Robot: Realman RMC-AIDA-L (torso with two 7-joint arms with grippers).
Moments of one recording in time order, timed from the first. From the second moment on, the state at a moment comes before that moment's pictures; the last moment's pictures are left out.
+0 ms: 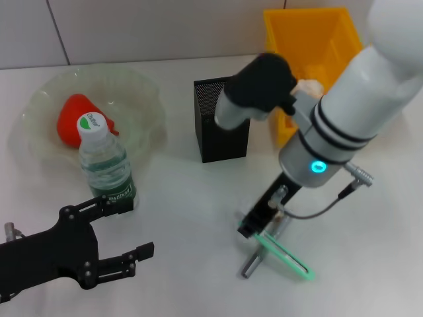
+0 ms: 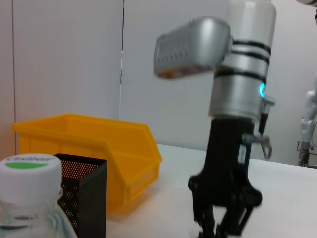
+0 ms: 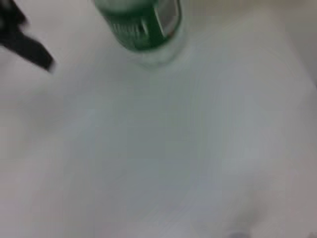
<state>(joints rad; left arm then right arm) -0.21 -2.06 1.11 0.72 1.58 1.60 -1.05 0.74 2.08 -1.63 -1.21 -2.44 -1.51 2.79</state>
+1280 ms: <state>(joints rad) -0.23 -2.07 1.11 0.71 1.57 1.60 -1.06 0.53 2.08 -1.25 -1.36 -1.91 -1.00 2.18</state>
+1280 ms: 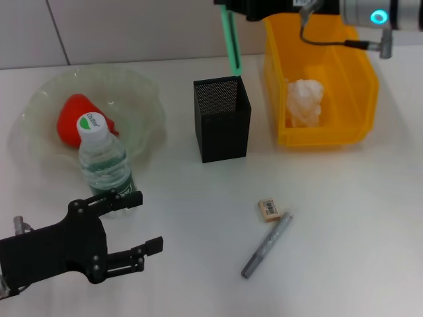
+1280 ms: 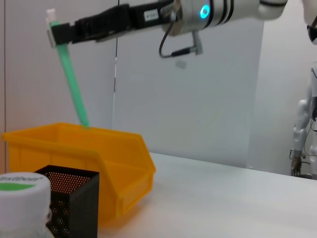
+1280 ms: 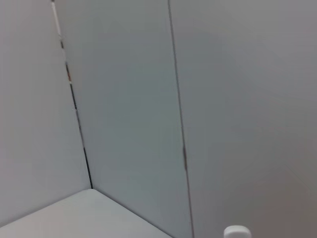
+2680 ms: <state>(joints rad) -0.27 -2.07 1.11 0.65 1.58 1.60 -1.08 0.43 2.09 -1.63 -1.16 -1.57 -0.53 1.63</state>
